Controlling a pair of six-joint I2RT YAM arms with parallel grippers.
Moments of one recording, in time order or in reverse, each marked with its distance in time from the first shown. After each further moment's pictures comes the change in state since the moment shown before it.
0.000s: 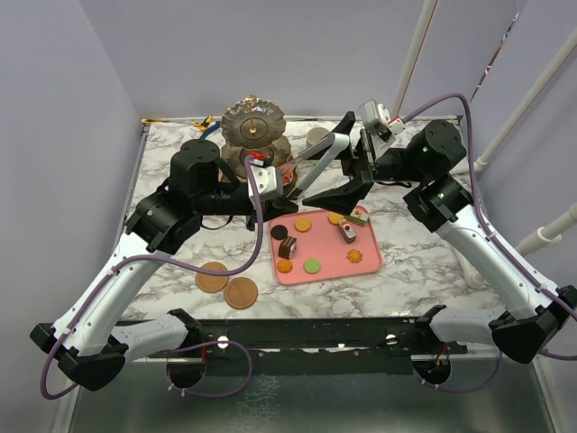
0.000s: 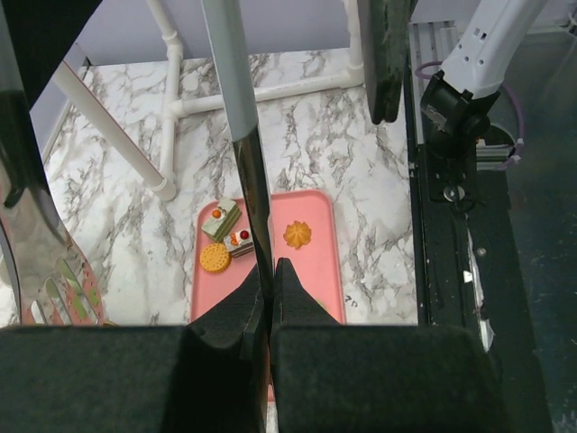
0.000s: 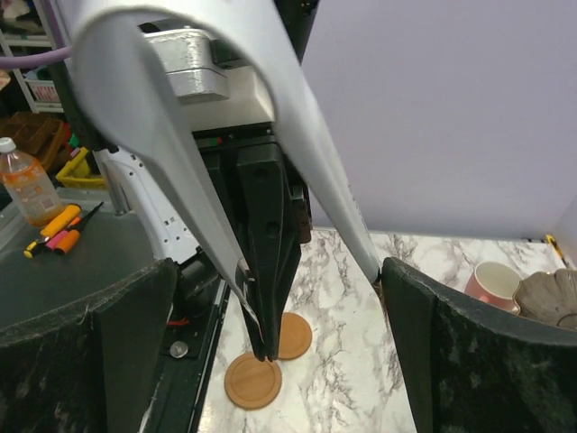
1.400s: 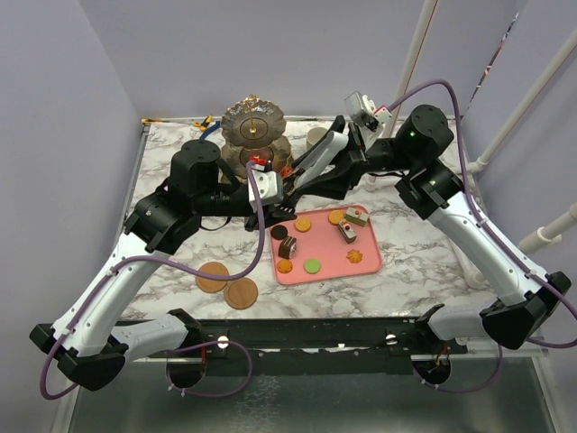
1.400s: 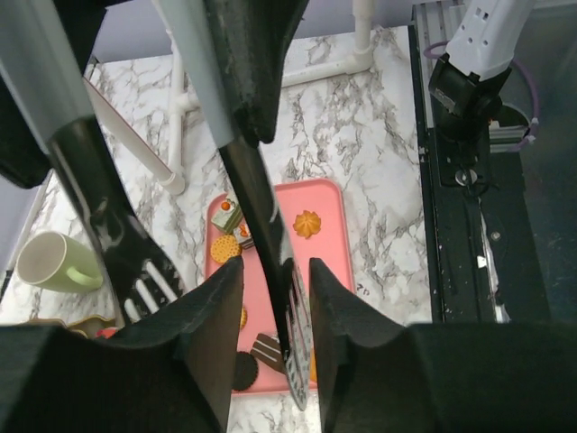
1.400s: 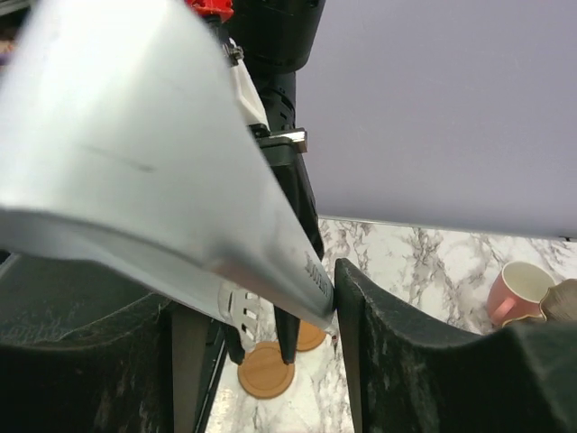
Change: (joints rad) left arm 0.000 0.000 0.006 -0.045 0.008 0.050; right arm 0.000 0.092 0.108 -0.064 -0.106 -0.004
